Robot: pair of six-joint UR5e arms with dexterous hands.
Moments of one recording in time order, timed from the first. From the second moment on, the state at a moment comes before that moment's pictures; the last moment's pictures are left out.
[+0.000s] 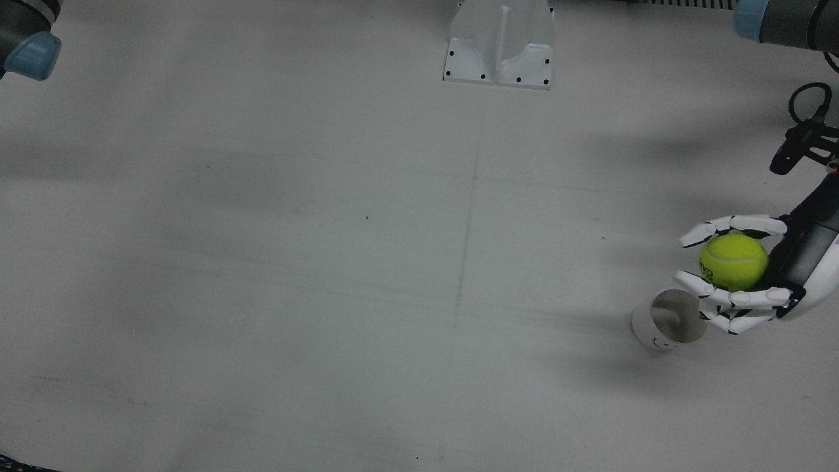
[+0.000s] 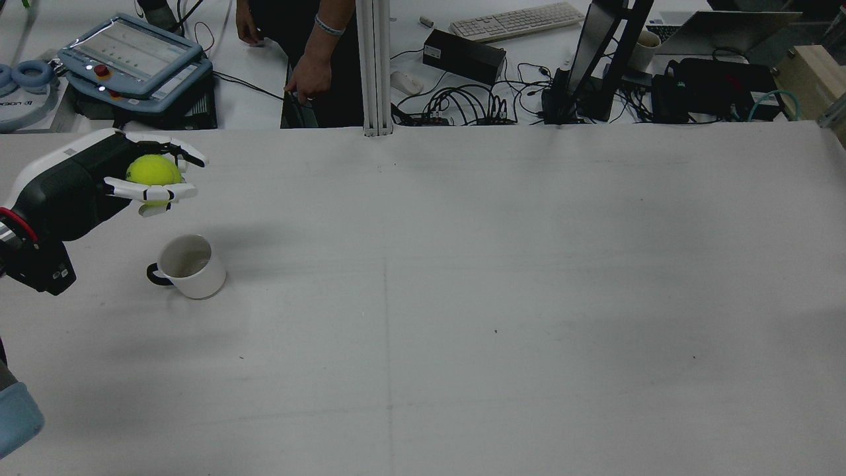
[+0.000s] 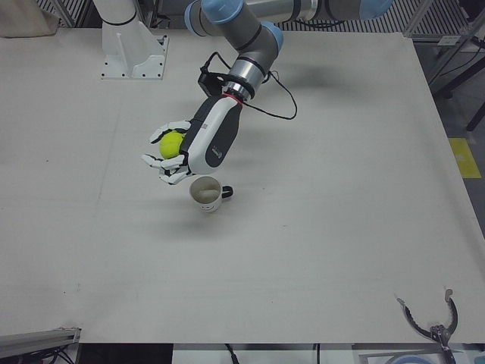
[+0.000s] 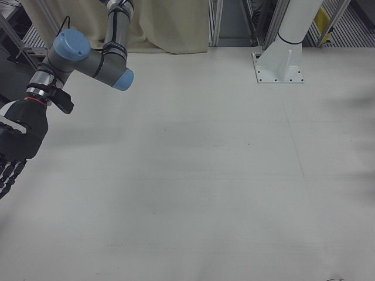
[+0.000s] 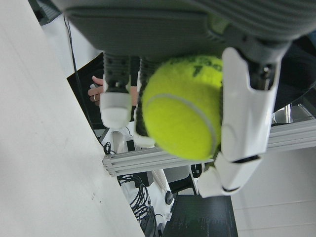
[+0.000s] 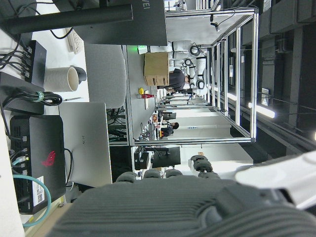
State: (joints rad) left arm -0.83 -1.86 -2.06 0.64 1.35 0.33; right arm 1.49 -1.45 1.47 -3.32 -1.41 0.09
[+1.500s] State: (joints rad) left arm -0.82 -1.77 -2.06 0.57 1.35 0.33; right arm 1.49 -1.45 1.47 -3.32 -1.41 0.09
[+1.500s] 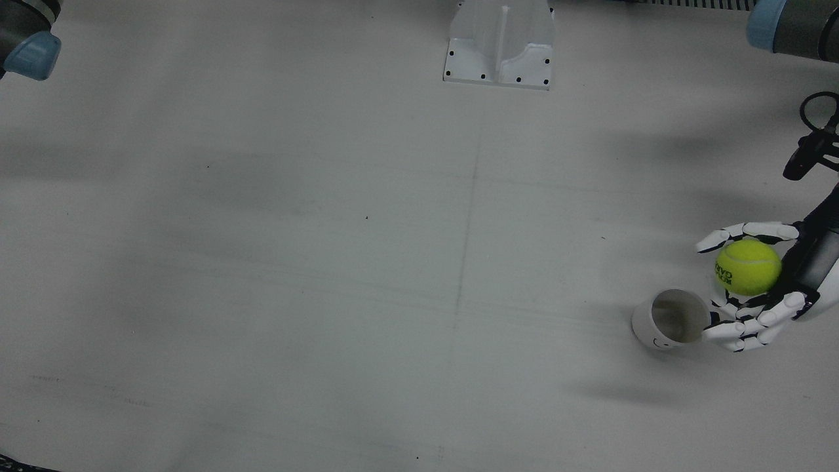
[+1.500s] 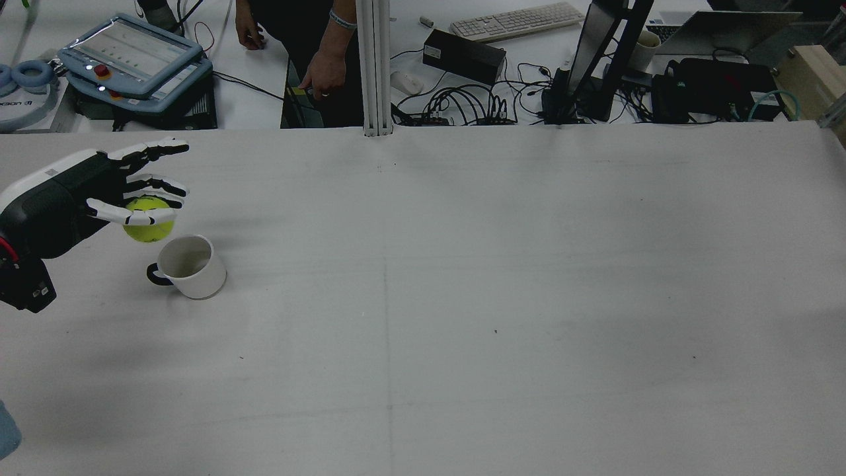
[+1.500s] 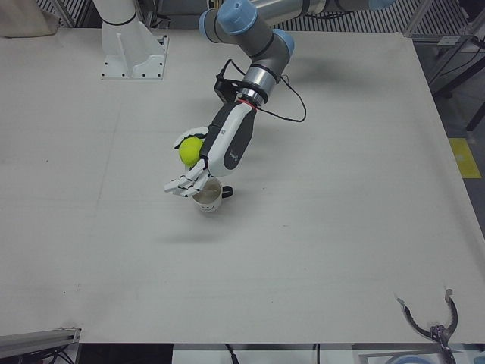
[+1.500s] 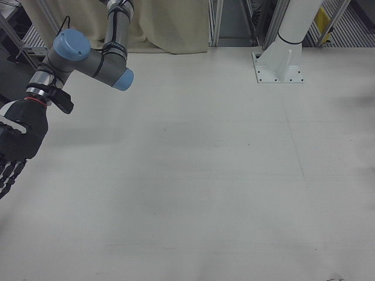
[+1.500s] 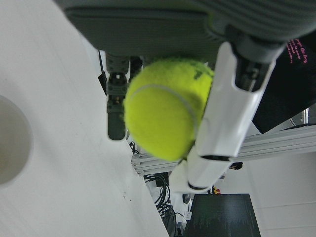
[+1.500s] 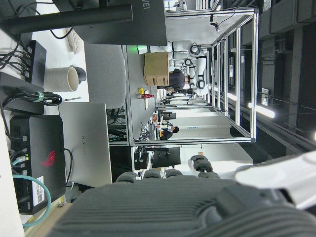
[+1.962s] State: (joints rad) left arm -0.83 -1.76 -2.04 0.55 1.35 0.33; right arm 1.49 -1.45 1.47 -3.32 -1.41 0.09
